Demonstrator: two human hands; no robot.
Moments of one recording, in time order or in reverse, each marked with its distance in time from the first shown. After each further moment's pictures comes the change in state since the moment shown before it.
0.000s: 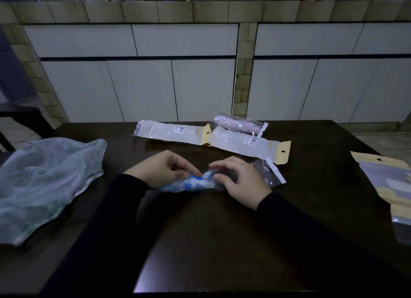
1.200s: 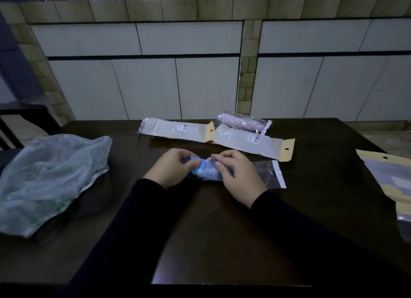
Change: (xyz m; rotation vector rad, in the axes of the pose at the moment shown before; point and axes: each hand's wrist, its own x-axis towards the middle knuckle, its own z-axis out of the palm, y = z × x) left_hand 0.015 -0.001 0.028 -0.088 0.350 -0.097; right_hand 0.005 -0.010 0.013 -0.117 0.110 0.039
